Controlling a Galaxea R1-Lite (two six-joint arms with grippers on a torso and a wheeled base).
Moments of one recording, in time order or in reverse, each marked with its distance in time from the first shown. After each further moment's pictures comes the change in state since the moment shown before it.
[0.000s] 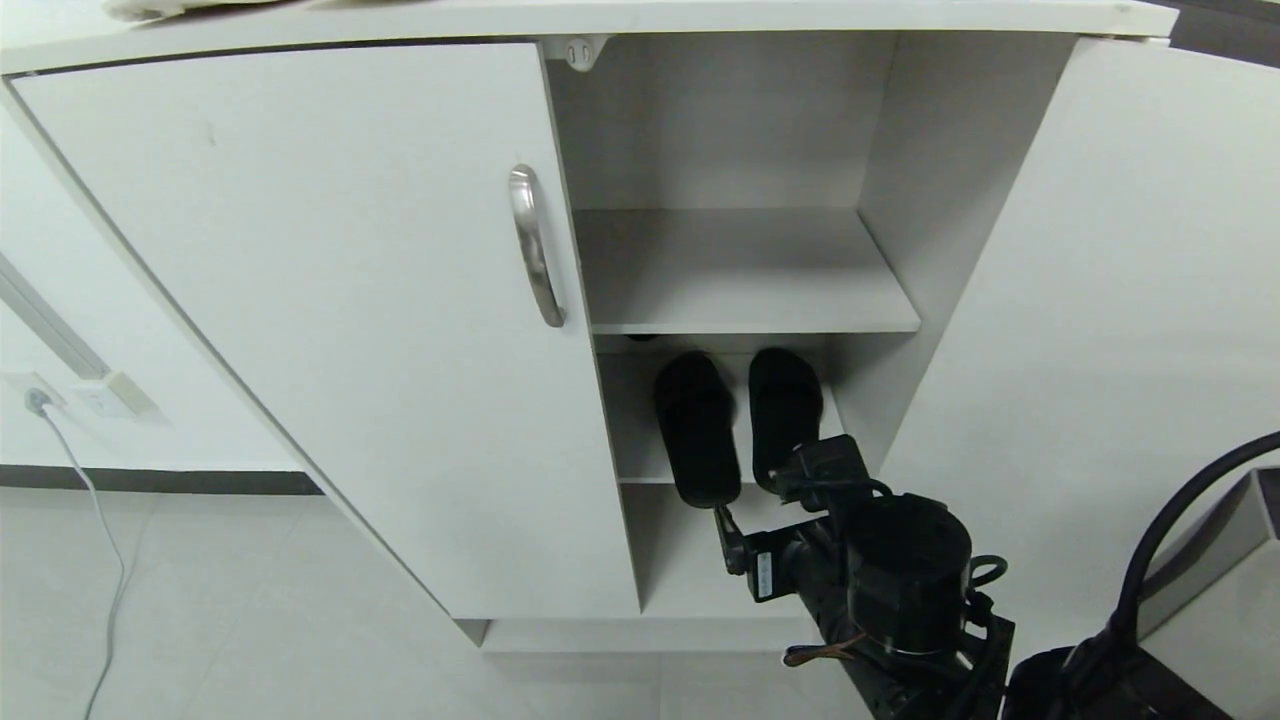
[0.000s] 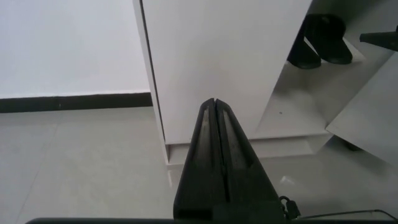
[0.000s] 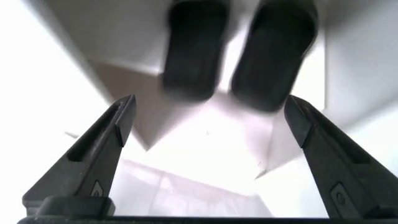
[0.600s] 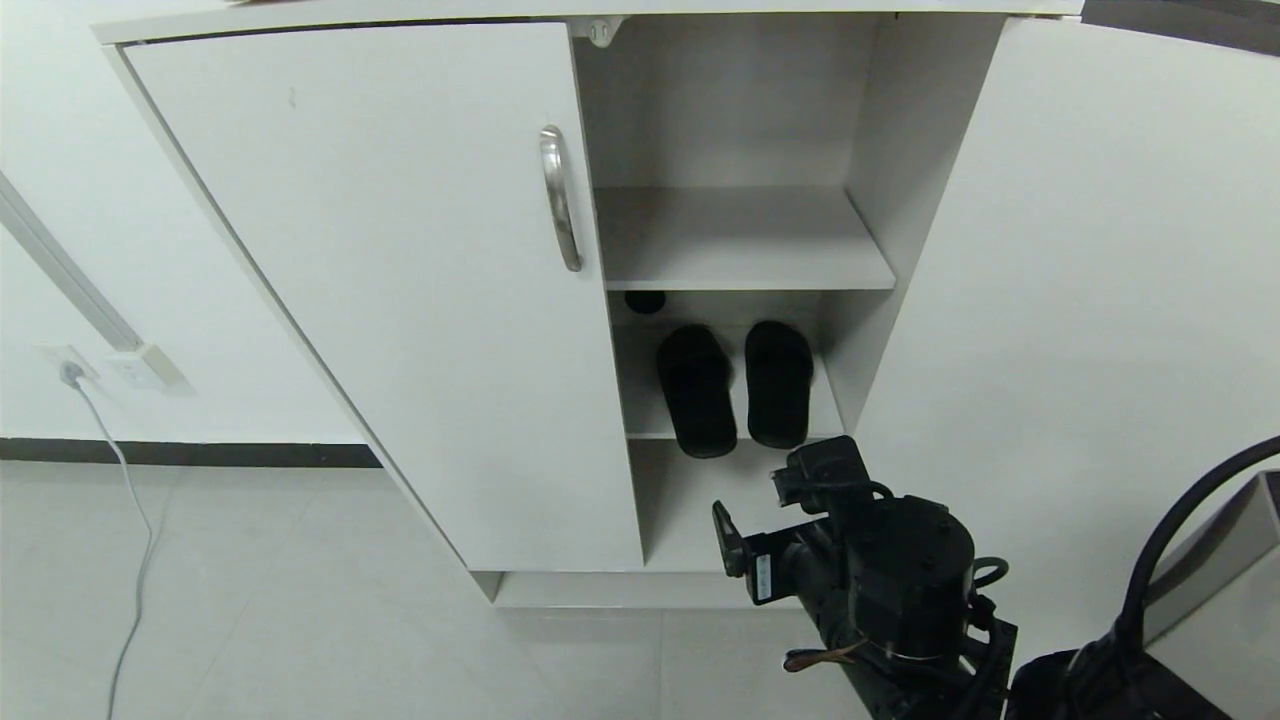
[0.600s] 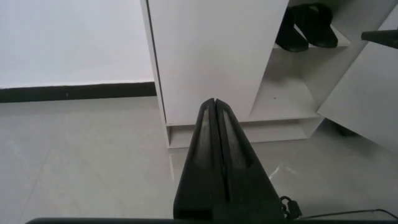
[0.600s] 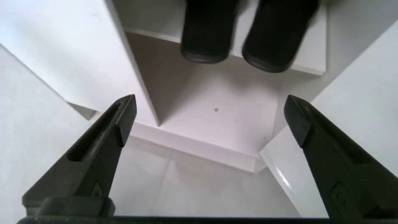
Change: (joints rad) left arm 0.000 0.000 0.000 -0.001 -0.001 0.010; right arm 0.006 -0.007 0.004 -0.002 -0.003 0.000
